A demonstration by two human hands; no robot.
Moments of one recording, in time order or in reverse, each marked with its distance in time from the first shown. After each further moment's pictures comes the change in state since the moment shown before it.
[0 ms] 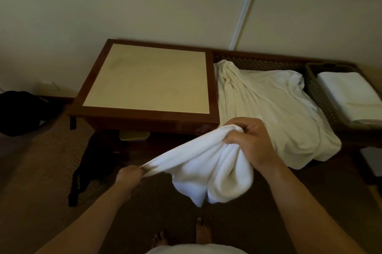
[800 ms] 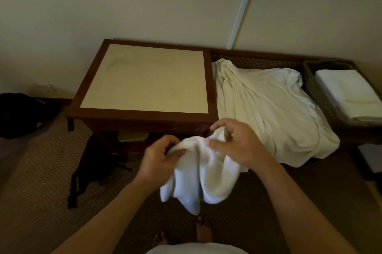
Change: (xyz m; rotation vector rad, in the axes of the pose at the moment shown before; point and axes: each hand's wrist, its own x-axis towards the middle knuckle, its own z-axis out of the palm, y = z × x) left_hand -0.099 0.075 0.024 0.017 -0.172 0.855; right_hand 0.007 0.020 0.004 -0.323 -0.078 0.101
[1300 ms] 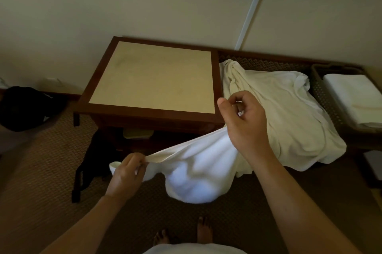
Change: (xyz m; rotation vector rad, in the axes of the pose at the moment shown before) left_hand -0.021 -0.141 -0.063 0.480 0.157 0.242; right_hand 0.012 -0.063 0.018 0.190 0.437 -0.126
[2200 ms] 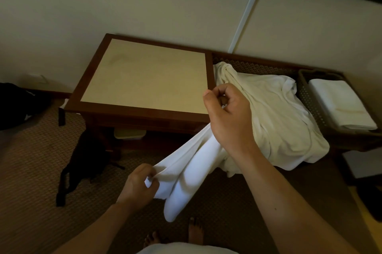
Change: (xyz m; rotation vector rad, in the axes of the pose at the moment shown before) left_hand -0.017 0.002 0.044 -0.122 -0.160 -0.071; right_hand -0.006 -0.046 0.034 0.012 -0.012 -0.022
